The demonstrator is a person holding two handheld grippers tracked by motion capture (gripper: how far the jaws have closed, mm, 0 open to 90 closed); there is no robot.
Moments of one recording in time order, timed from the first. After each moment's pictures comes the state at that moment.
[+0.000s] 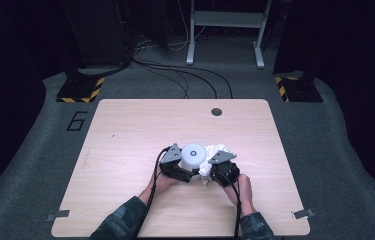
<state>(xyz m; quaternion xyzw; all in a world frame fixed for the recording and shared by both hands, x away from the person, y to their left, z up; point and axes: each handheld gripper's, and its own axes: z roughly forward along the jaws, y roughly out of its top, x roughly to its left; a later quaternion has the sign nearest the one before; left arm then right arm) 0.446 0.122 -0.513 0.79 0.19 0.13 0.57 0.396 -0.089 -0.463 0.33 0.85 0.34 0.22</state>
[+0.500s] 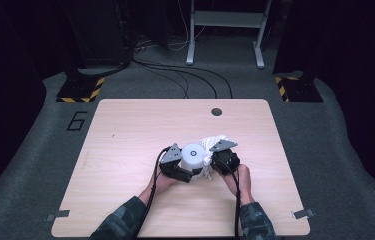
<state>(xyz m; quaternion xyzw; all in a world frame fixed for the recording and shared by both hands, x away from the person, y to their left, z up) 0.446 0.123 -0.513 0.79 0.19 0.12 0.57 0.427 -0.090 -0.464 0.37 0.84 0.34 0.21</state>
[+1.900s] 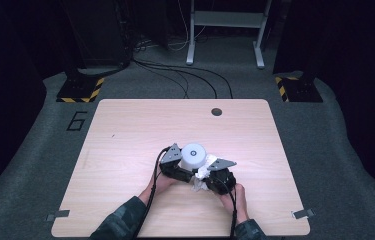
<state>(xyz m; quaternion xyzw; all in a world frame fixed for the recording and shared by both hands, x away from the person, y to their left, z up) 0.446 0.122 -0.513 0.78 0.19 0.13 0.58 0.388 -0.086 -0.496 0.37 0.83 0.38 0.16</state>
